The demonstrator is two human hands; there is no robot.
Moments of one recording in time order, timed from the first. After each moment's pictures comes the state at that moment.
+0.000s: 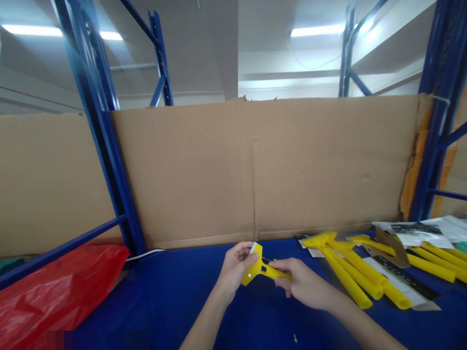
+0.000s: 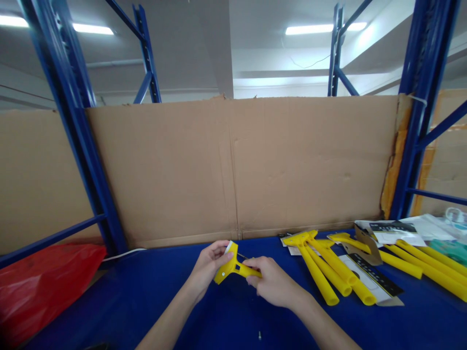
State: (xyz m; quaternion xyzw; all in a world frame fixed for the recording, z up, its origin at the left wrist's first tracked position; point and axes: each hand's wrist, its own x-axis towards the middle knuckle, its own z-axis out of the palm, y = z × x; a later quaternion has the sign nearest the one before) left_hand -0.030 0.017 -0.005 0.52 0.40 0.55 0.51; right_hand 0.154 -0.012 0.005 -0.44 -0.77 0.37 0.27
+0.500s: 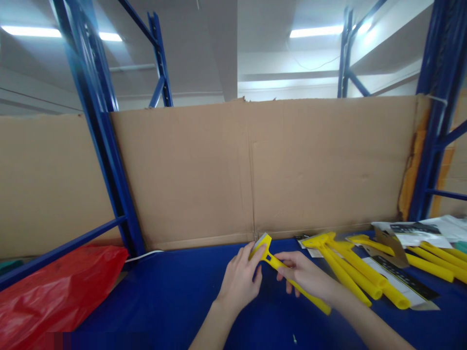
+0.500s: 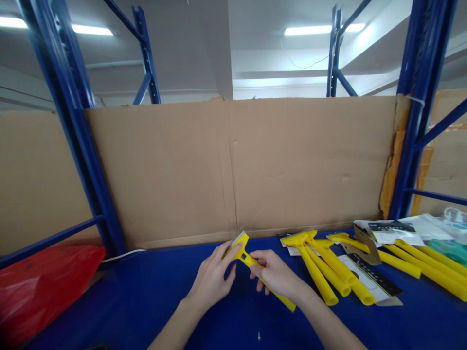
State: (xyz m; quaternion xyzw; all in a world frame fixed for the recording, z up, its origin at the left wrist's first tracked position) left_hand -0.033 0.002 -0.020 0.83 0.44 0.33 -0.12; right_hand 0.159 0.001 0.004 -0.49 -0.67 0.47 0.30
